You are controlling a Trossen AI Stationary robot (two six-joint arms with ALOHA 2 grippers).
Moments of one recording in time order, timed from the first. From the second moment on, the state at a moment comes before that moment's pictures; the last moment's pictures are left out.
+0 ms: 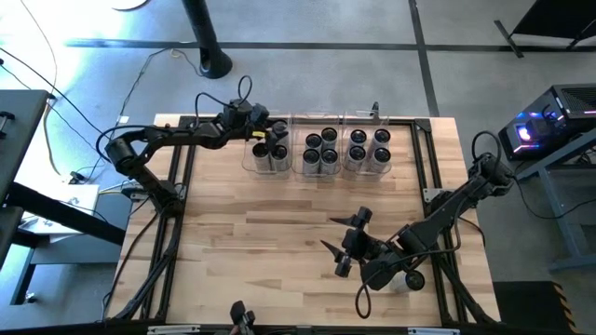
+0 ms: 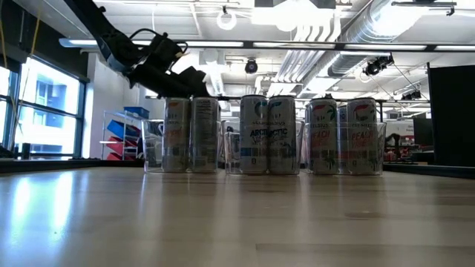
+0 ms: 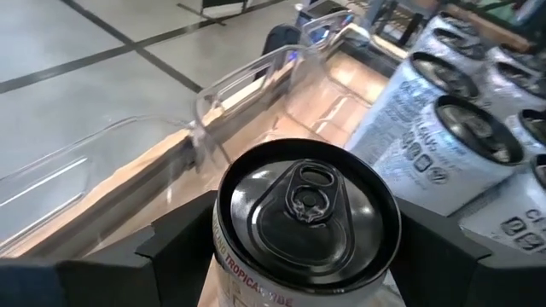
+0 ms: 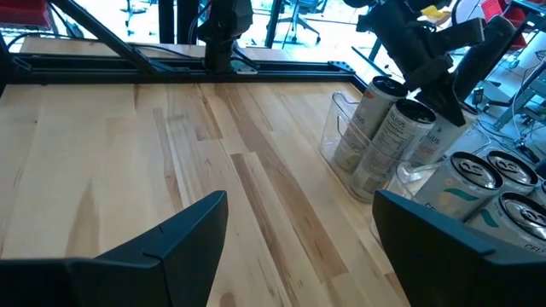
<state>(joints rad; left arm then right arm) 0.68 1.59 0.81 0.34 0.24 -0.17 0.67 1.57 1.19 -0.35 1.01 0.44</state>
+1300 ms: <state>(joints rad) 0.00 1.26 0.82 0.22 -0.12 0.15 0.84 1.53 1.40 -0.86 0.49 0.89</state>
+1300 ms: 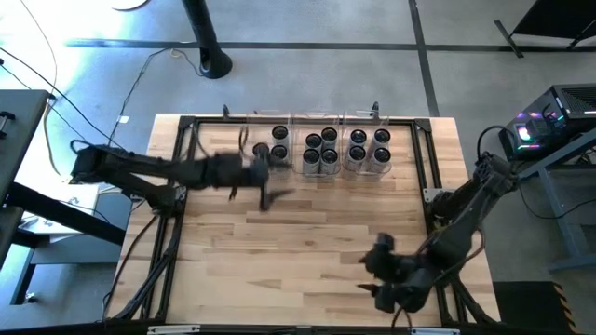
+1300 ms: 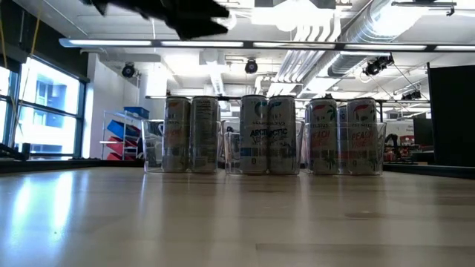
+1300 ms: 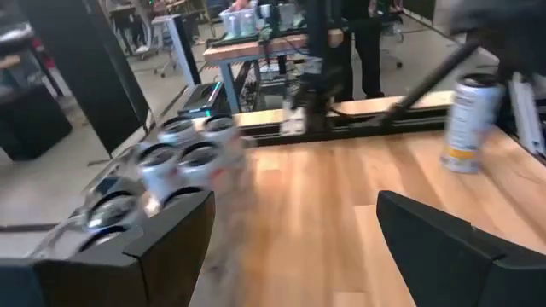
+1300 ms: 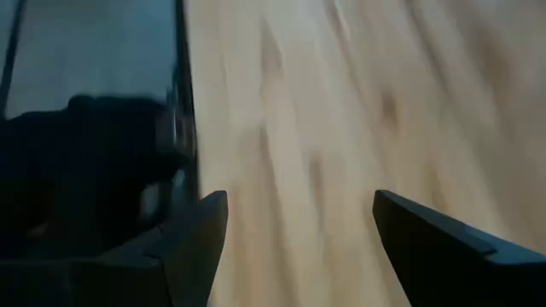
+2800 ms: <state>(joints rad) -0.34 1.57 0.81 0.35 -0.54 -0.06 1.12 1.54 1.37 -1.41 0.25 1.85</state>
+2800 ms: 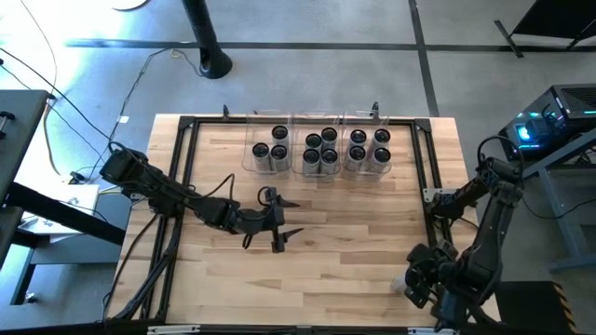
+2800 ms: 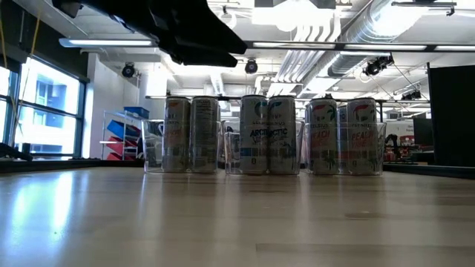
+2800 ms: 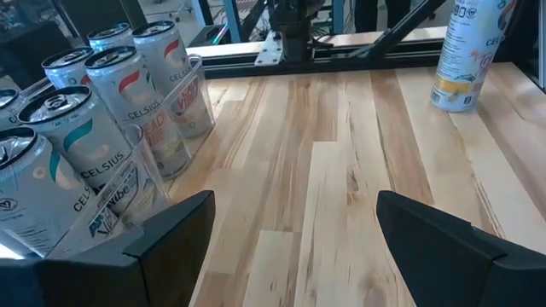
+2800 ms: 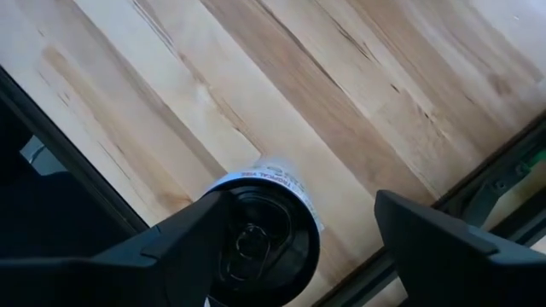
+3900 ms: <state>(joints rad) -0.34 1.57 0.81 0.36 -0.54 -0.08 1.11 1.57 1.36 -1.31 0.21 1.78</state>
